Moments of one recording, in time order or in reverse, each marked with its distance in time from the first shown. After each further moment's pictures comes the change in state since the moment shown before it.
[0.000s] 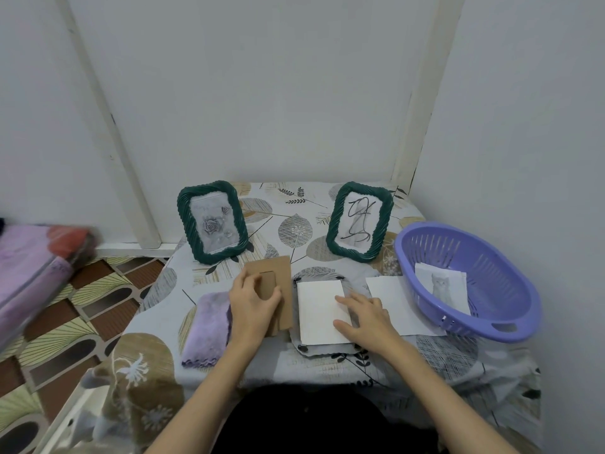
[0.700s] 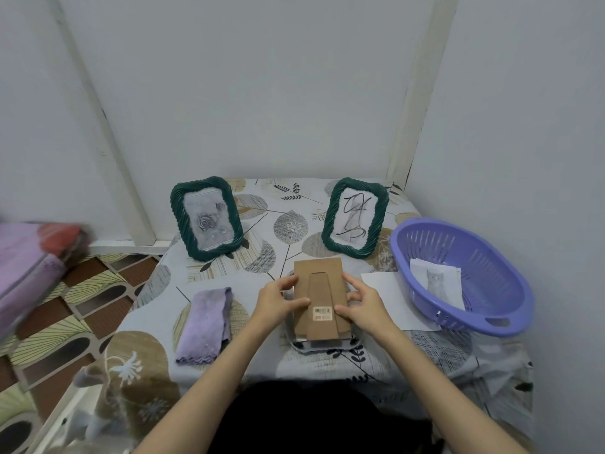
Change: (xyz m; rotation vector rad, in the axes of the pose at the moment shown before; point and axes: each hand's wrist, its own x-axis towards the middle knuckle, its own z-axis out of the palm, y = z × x) left_hand 0.002 0.020 0.022 -0.174 -0.498 -0.061; right_hand 0.006 -0.010 -0.010 0.780 0.087 0.115
